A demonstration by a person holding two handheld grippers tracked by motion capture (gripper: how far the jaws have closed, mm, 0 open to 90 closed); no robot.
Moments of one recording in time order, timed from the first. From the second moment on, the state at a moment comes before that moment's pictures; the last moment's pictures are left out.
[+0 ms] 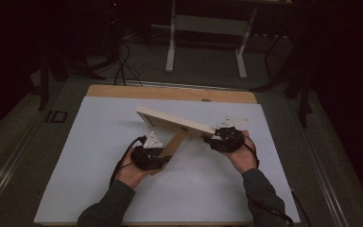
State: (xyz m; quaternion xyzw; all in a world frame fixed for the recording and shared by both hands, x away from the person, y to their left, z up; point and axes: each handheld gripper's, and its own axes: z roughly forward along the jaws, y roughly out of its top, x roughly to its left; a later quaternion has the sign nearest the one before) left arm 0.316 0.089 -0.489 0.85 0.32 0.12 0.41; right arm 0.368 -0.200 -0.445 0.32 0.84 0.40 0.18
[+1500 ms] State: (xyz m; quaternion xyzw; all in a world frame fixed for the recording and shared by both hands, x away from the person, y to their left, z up) left arm 0.332 0.116 -0.450 0.79 0.35 0.13 0.48; right arm 0.364 -0.210 -0.449 0.32 0.84 0.40 0.16
